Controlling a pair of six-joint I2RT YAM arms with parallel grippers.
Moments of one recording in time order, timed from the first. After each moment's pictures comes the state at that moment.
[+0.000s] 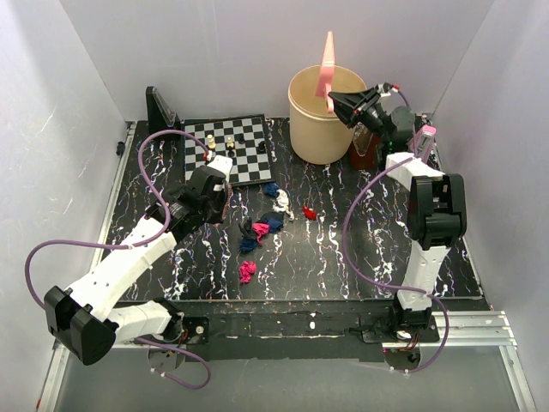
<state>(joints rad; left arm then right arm) -0.61 1.15 1.09 -0.75 -0.33 -0.16 0.10 2.00 1.37 1.00 -0.71 1.83</state>
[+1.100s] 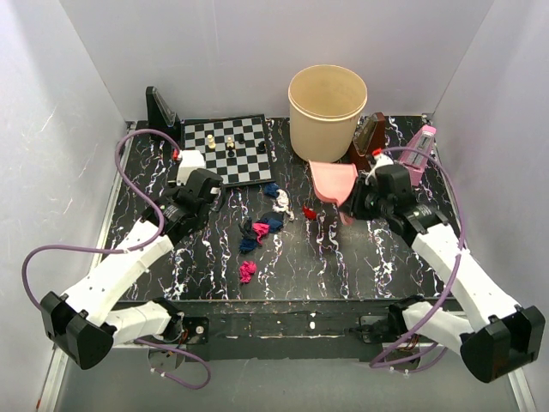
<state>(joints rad) -0.61 1.13 1.09 -0.82 -0.79 -0.40 0.41 1.06 0.97 -0.54 -0.14 0.47</state>
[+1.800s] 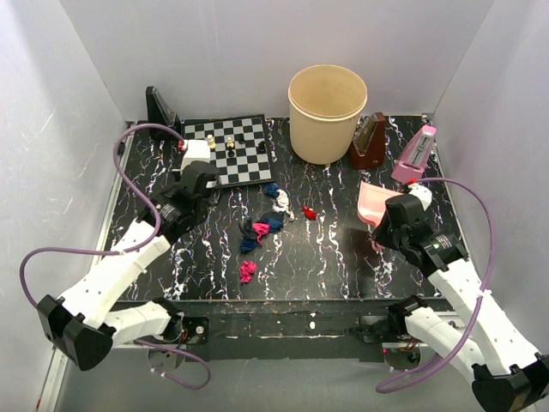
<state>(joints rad) -0.61 1.09 1.11 -0.70 -0.77 -0.26 0.45 0.78 0.82 -0.88 0.33 0.66</state>
